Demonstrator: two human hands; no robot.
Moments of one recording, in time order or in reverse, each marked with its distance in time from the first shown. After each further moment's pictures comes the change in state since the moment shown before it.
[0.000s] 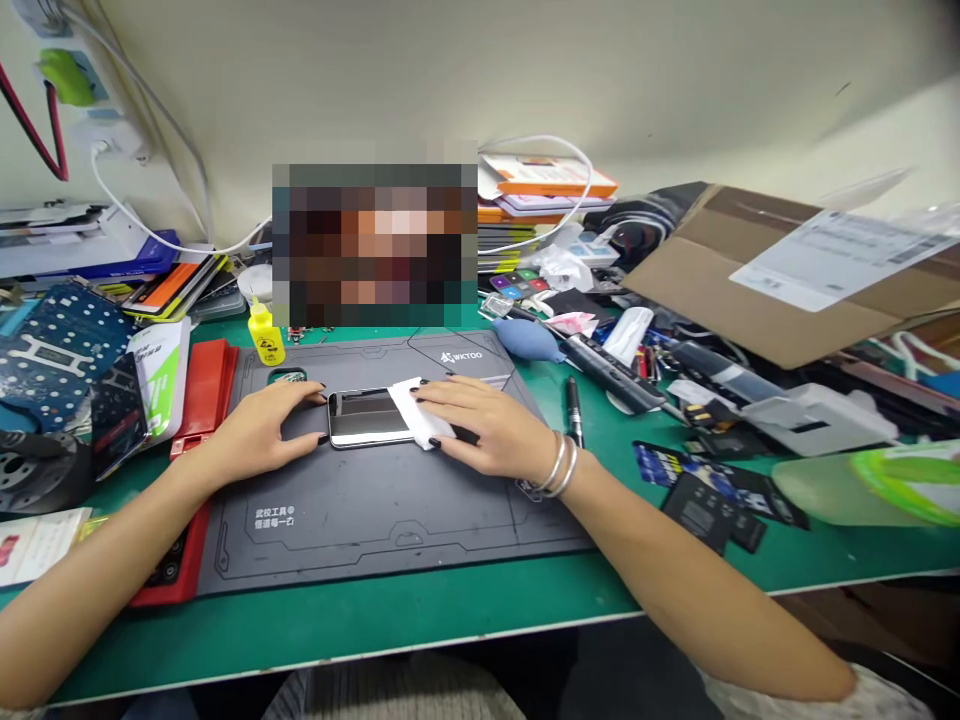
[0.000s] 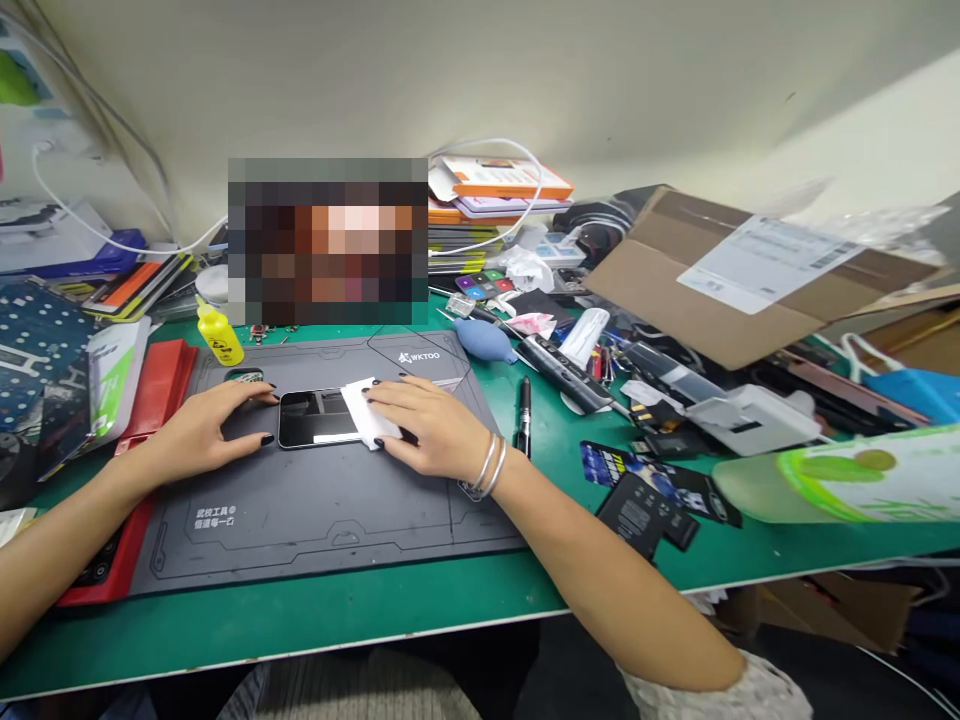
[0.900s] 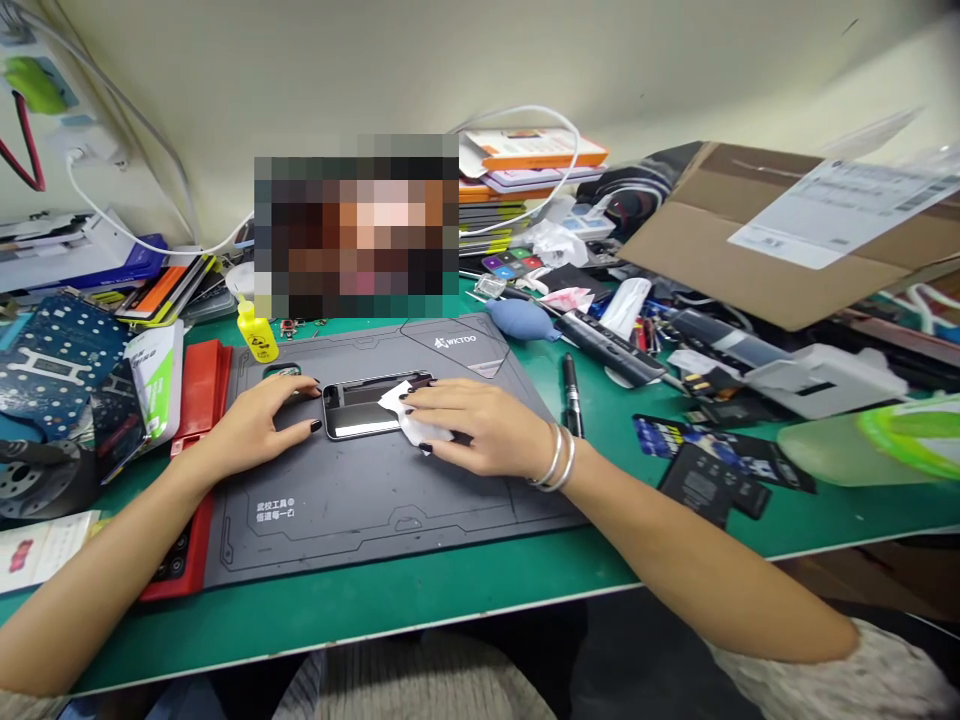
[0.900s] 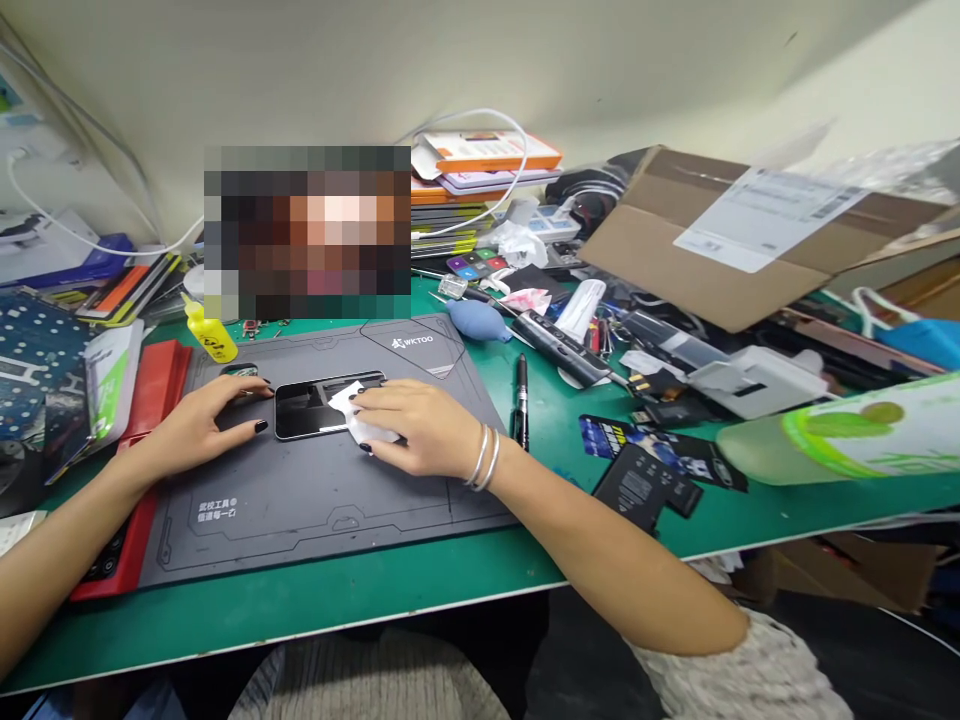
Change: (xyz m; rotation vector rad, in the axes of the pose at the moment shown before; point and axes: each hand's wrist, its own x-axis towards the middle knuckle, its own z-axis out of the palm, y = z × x) left_hand 0.001 -0.006 0.000 -0.064 0.022 0.009; right_hand 0.000 -0.008 -0.001 0.036 0.023 -0.044
